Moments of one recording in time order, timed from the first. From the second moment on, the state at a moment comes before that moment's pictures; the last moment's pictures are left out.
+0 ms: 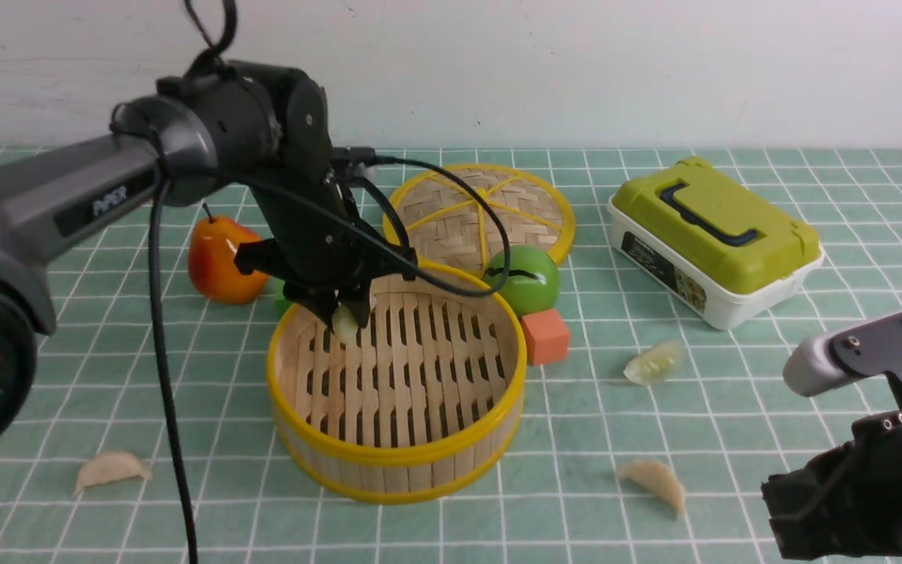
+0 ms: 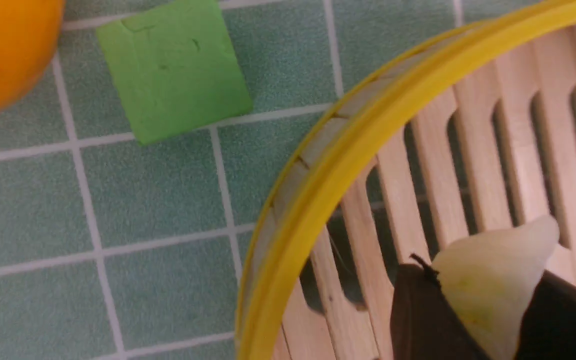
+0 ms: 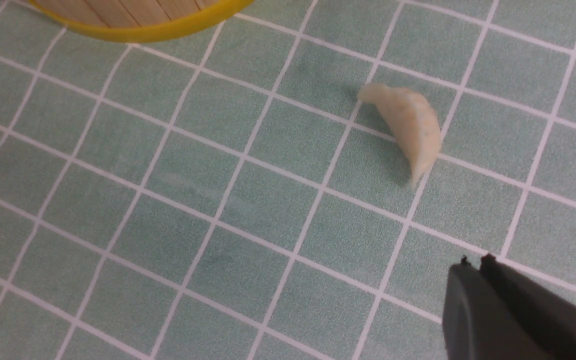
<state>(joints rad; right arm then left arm) 0.31 1.11 -0.60 0.39 0.50 -0.28 -0.37 2.16 -1.84 -0.01 1.00 -0.23</state>
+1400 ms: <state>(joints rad) 0.31 1.11 -0.60 0.46 0.53 -0.33 -0.01 1.76 -1.10 -0.06 0.77 0.56</state>
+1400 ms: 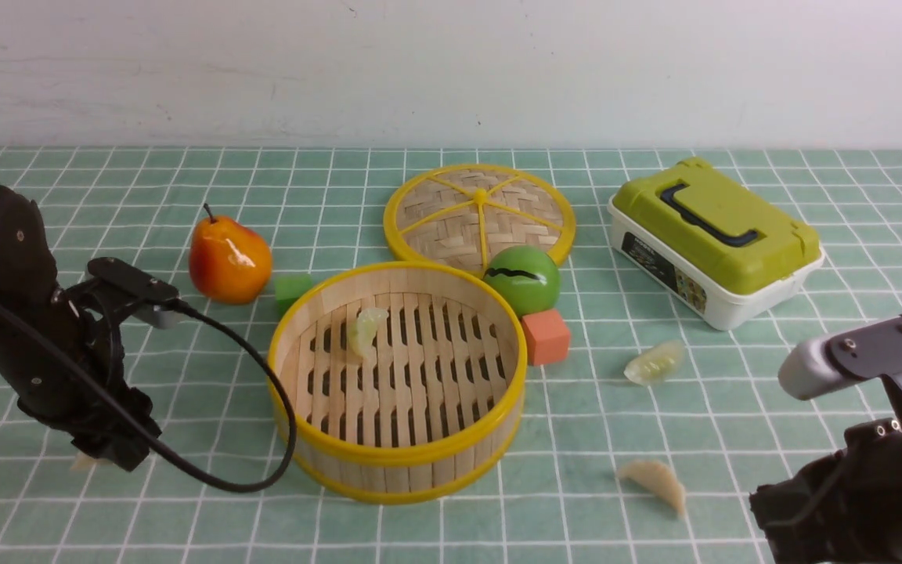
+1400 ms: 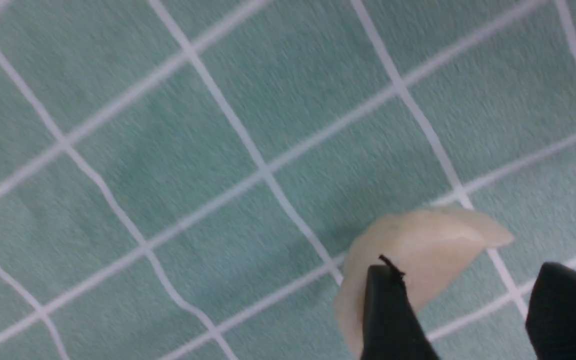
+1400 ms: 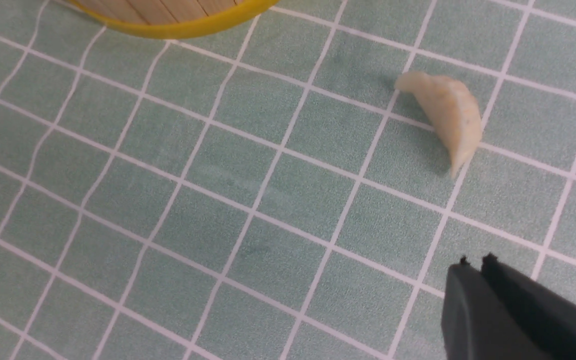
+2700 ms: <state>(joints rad) 0.31 1.11 -0.60 0.51 0.54 -0.38 -0.03 1.80 -1.21 0.06 0.80 0.22</state>
